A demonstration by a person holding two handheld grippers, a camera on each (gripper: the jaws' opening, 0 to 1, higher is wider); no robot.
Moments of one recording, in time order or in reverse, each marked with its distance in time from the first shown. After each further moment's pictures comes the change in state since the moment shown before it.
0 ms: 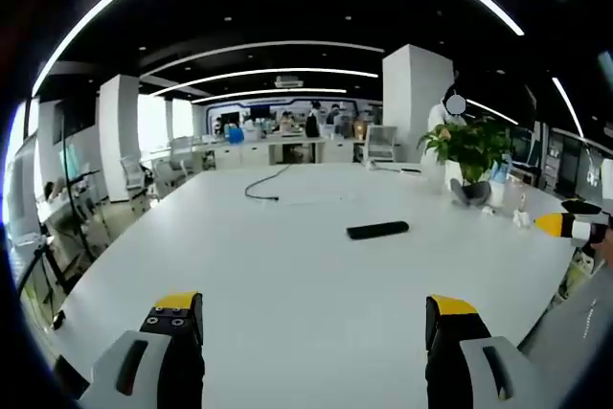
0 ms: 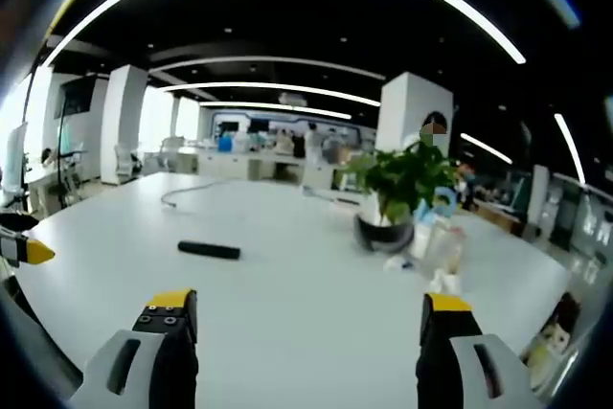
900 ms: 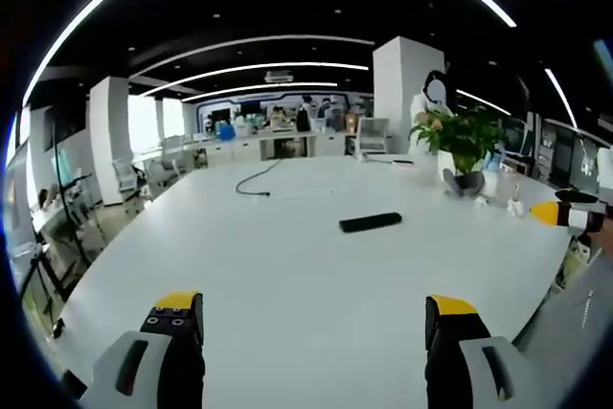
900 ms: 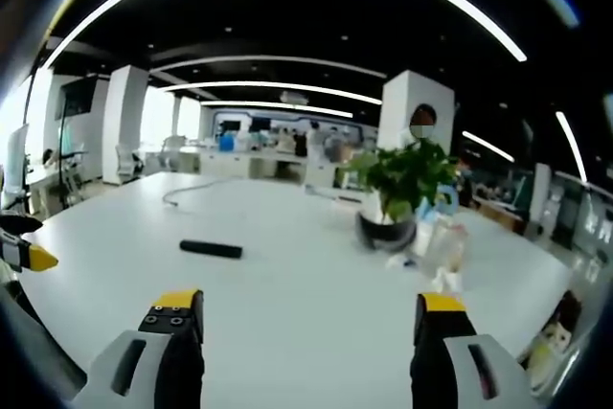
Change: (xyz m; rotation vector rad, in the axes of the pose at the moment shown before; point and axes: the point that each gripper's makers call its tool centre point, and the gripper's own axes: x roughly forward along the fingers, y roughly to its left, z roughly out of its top) left arm 0.003 -0.008 -0.005 0.036 0.031 -0.035; right arm 0.000 0.001 -0.002 0.006 0.010 0.009
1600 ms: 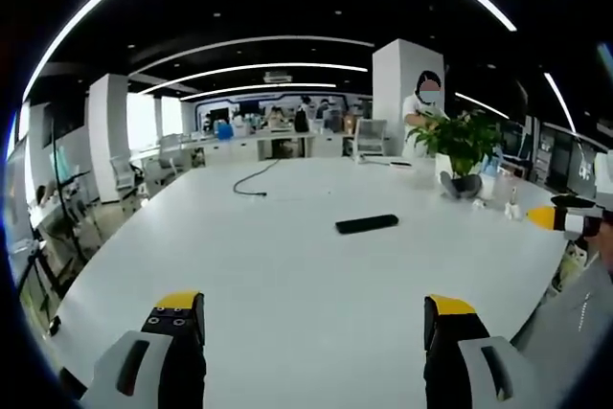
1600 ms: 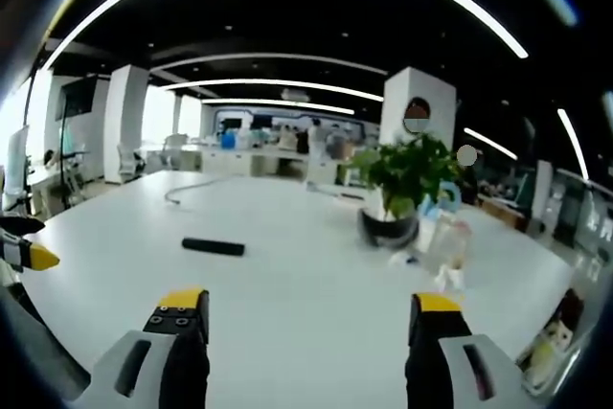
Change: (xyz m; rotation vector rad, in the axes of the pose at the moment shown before) left arm -0.001 -0.003 0.001 -0.011 -0.003 -0.015; right arm 0.000 0.003 -0.003 0.006 0.015 0.014
